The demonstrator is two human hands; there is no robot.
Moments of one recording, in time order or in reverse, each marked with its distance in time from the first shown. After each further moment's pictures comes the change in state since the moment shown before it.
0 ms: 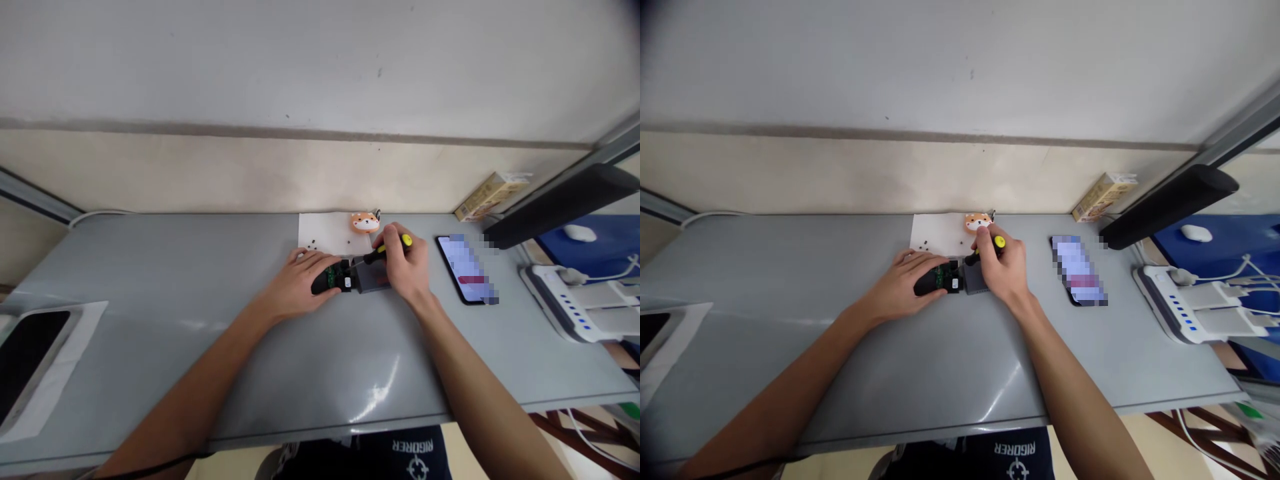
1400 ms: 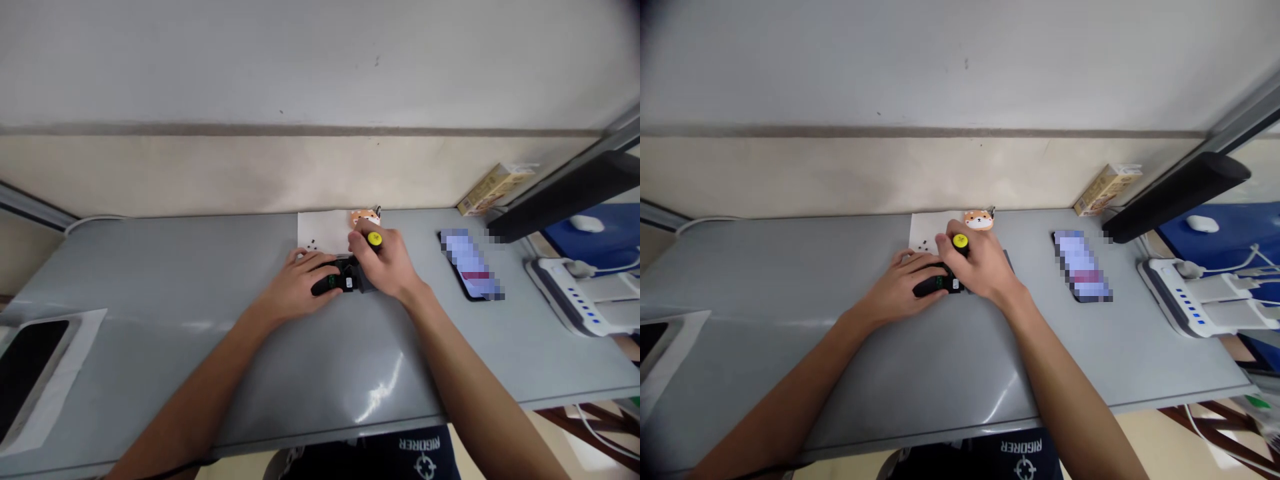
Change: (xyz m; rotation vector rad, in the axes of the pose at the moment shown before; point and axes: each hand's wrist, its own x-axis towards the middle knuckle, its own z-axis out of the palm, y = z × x) left_hand -0.002 -0.003 -0.003 0.031 -0.008 0.078; right_hand 0.011 -0.018 0.018 -0.078 -0.278 -0.209
